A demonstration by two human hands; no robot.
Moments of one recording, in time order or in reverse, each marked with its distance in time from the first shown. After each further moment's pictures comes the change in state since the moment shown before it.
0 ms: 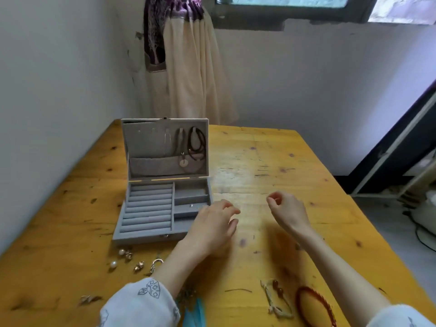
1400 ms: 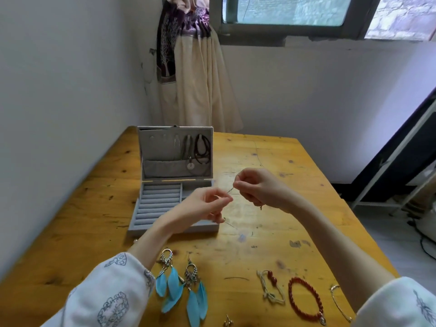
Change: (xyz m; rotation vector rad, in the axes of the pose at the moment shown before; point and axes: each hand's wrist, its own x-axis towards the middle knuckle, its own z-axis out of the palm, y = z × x) left_hand -0.022 0.002 -0.069 -0.935 -0.215 -0.127; right_hand -0.037 -0.094 -0.065 0.351 -0.513 -0.352
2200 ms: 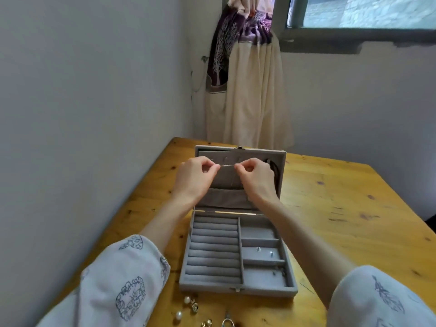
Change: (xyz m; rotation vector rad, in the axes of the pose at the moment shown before) left_hand 0.040 -0.014 -0.171 0.615 0.896 0.109; right_hand 0.195 -0.039 0.103 0.006 0.532 -0.012
